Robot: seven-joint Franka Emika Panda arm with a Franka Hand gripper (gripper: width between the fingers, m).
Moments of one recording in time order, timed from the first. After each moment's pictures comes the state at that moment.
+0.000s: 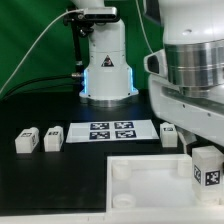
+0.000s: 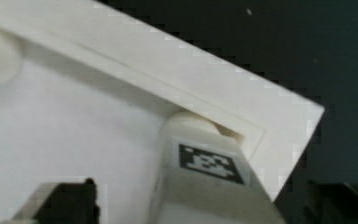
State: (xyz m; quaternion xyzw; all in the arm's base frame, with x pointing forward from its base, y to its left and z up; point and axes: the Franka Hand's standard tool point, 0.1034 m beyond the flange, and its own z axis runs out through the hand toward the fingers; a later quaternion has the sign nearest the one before) arm 0.623 0.119 0.081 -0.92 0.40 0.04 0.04
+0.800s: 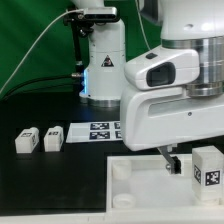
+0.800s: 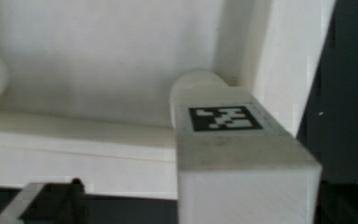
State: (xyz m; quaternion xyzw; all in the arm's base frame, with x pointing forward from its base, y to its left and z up) arm 0.631 0.109 0.080 -1.00 -0.03 -0.01 0.04
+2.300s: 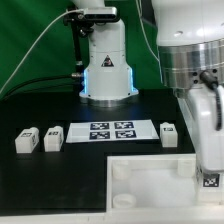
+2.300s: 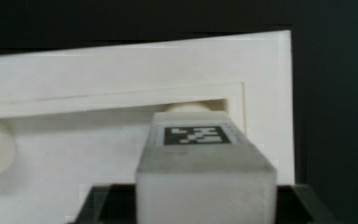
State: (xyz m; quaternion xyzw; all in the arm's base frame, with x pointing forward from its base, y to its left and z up) arm 0.626 0.111 0.076 -0.66 0.75 0.05 0.05
